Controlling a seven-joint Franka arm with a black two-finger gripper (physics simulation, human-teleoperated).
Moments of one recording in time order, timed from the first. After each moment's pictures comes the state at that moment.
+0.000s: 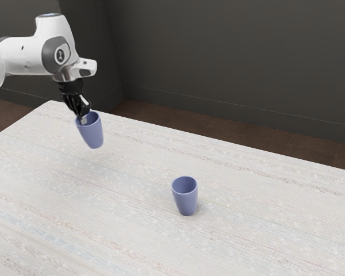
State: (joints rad) arm 0.03 0.31 0.25 -1.58 -0.08 1.88 0.51
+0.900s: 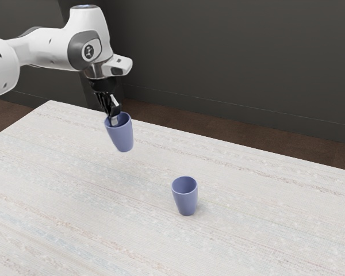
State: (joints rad) arm -0.17 0.25 0.25 -1.59 -0.06 1.83 0.52
